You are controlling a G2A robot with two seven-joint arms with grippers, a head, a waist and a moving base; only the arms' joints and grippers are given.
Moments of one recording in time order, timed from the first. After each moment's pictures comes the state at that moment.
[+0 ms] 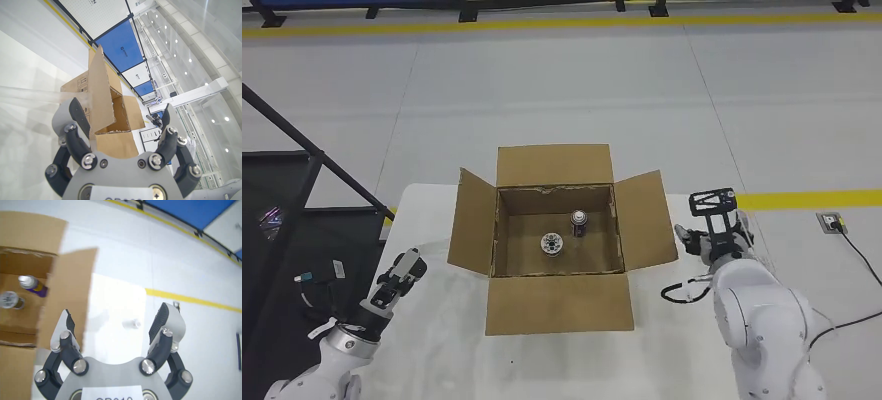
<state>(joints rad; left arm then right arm) 1.52 -1.16 -1.83 -1.87 -0.04 -0.32 -0.45 -1.08 -1.41 1.48 -1.96 -1.71 0.06 1.06</state>
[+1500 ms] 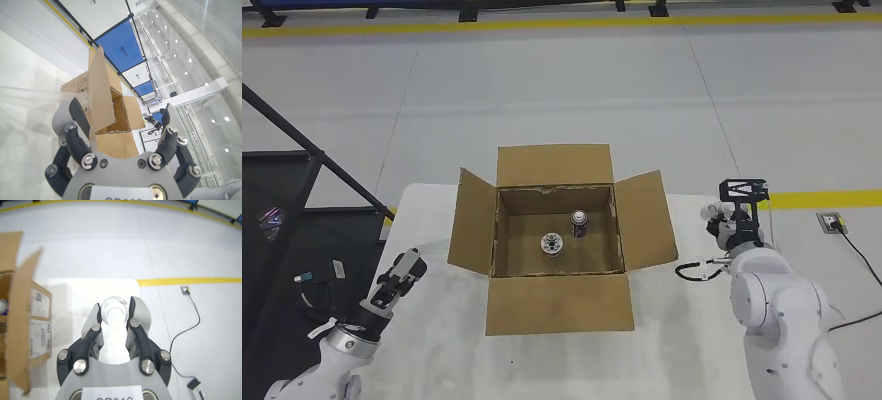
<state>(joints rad) 1.52 -1.16 -1.83 -1.87 -0.04 -0.32 -0.45 -1.05 -1.39 1.52 -1.93 -1.55 0.10 0.81</state>
